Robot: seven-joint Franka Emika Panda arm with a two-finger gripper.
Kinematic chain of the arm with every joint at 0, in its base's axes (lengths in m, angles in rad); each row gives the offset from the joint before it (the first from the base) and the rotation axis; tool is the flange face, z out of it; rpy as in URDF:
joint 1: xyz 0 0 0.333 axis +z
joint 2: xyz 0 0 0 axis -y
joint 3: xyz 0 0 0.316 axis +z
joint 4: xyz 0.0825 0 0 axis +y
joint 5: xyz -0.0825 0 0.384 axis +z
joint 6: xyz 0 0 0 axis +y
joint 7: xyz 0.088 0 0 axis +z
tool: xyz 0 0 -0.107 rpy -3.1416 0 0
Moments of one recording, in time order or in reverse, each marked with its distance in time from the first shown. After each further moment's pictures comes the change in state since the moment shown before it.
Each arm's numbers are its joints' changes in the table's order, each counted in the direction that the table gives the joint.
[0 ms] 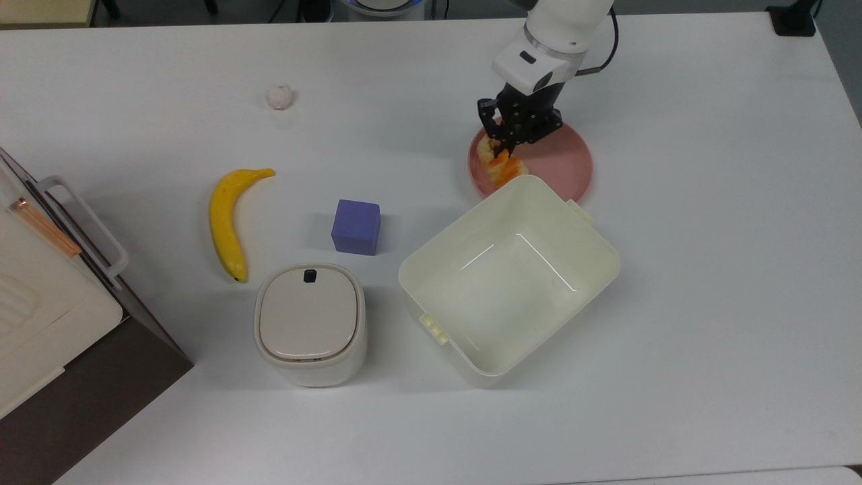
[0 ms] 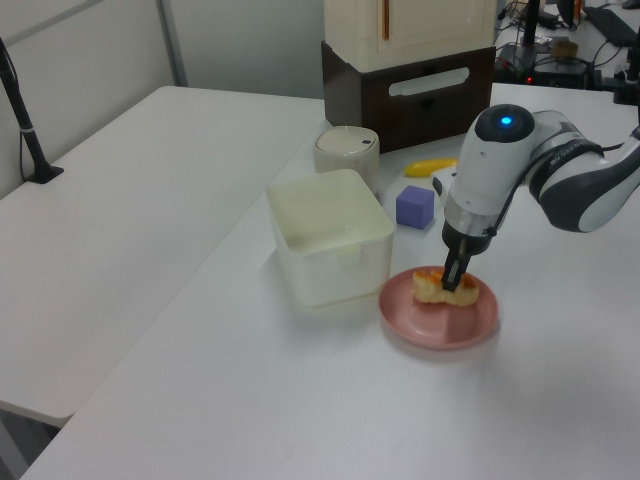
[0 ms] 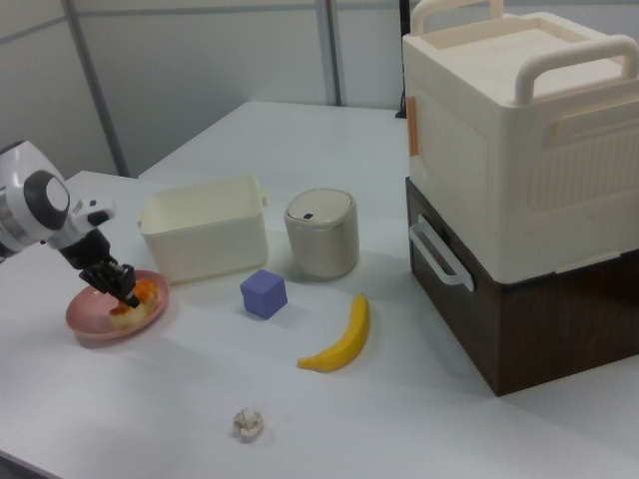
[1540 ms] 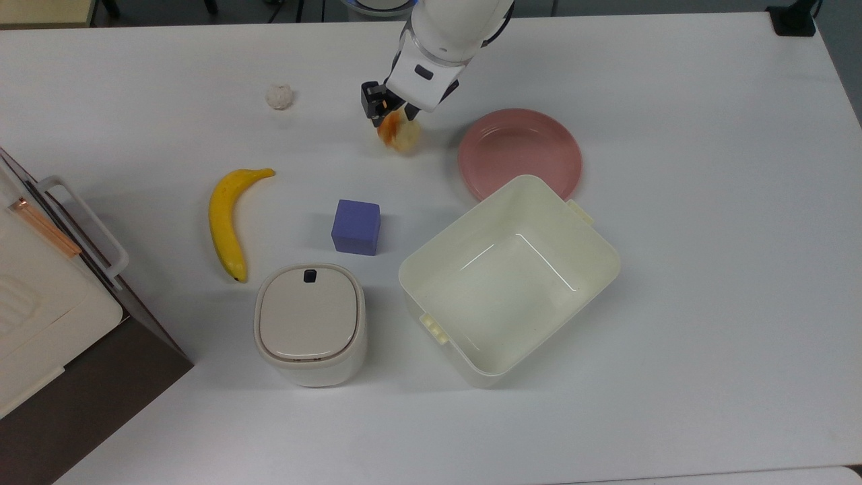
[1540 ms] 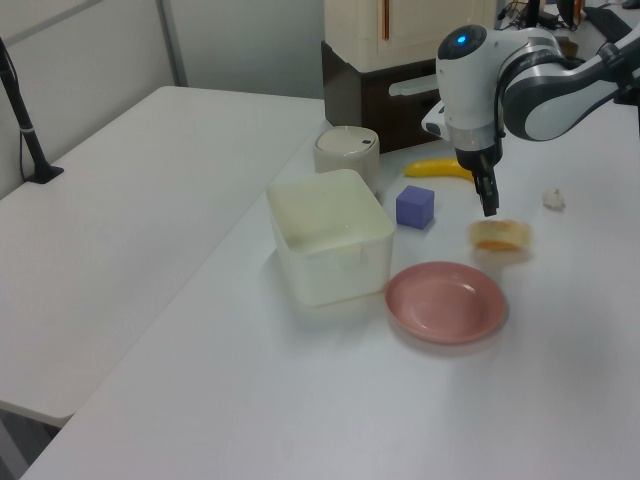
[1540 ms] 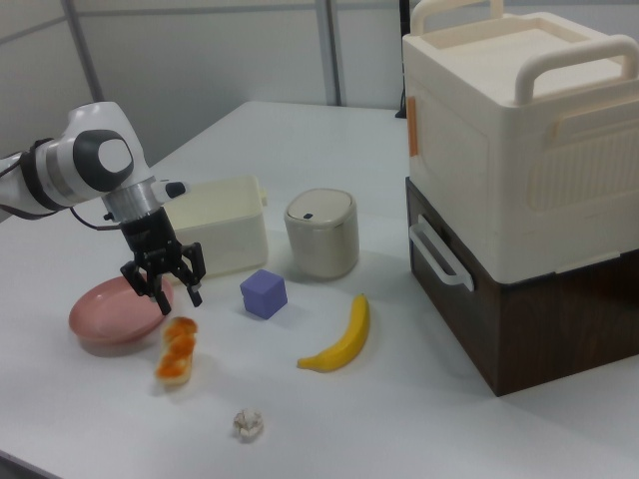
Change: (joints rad) arm -0.233 0.064 -0.011 -0.117 0.086 0.427 0.761
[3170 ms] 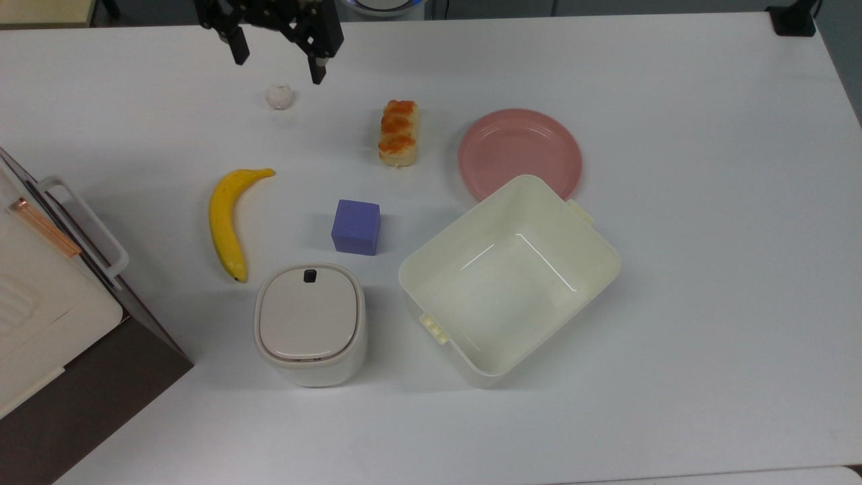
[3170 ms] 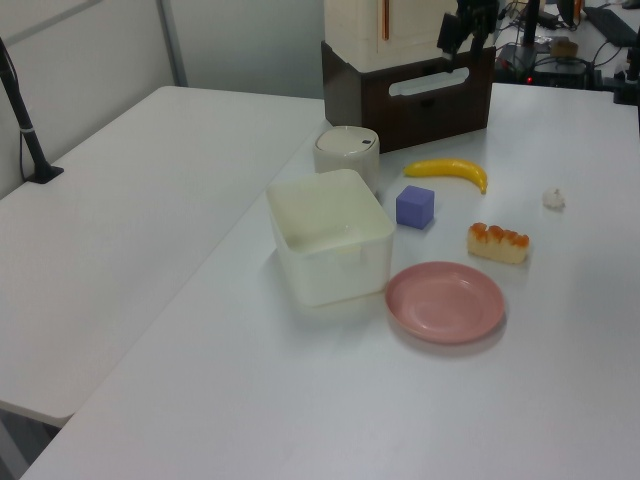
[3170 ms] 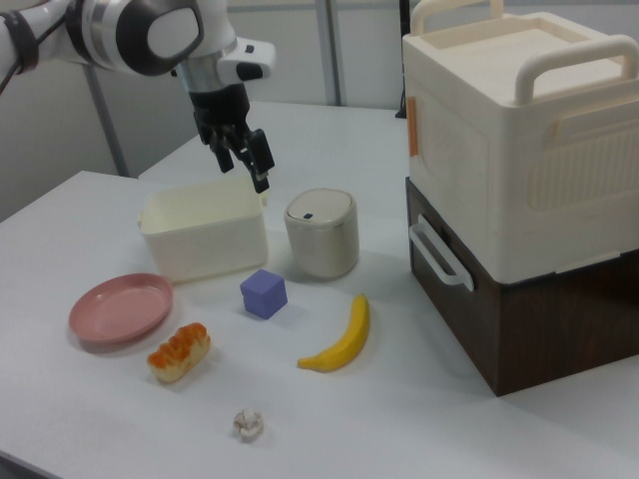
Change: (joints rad) arm -0.221 0.023 -0.129 -0.458 0.357 0.134 -0.240
